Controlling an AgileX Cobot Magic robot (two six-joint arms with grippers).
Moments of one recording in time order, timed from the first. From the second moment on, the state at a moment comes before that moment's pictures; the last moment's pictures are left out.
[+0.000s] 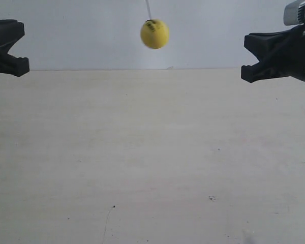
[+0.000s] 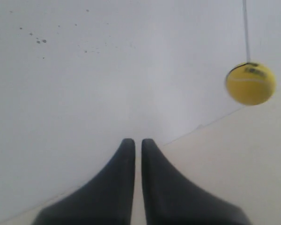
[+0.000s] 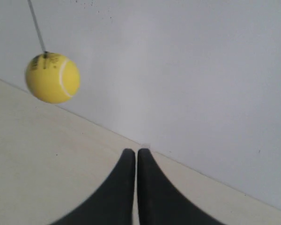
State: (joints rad) left arm -0.08 1.28 -0.62 0.53 -0.54 -0.22; right arm 0.09 1.47 -0.67 -0.66 -0.73 0.35
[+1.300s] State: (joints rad) left arm -0.08 1.55 -0.78 1.13 -0.74 -0.51; right arm 0.10 1.77 -0.94 -1.16 -0.93 0.61
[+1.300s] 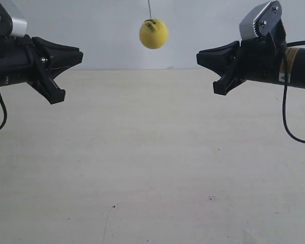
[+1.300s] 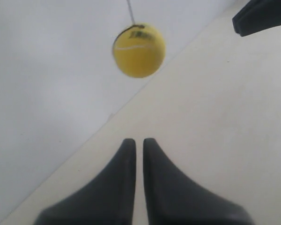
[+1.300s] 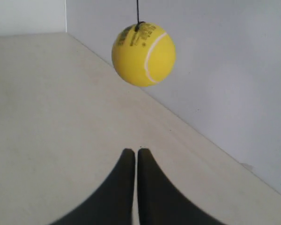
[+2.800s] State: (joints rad) left arm 0.13 1.79 -0.99 1.40 -1.13 -0.69; right arm 0.19 1.86 -1.18 -1.35 -0.91 0.66
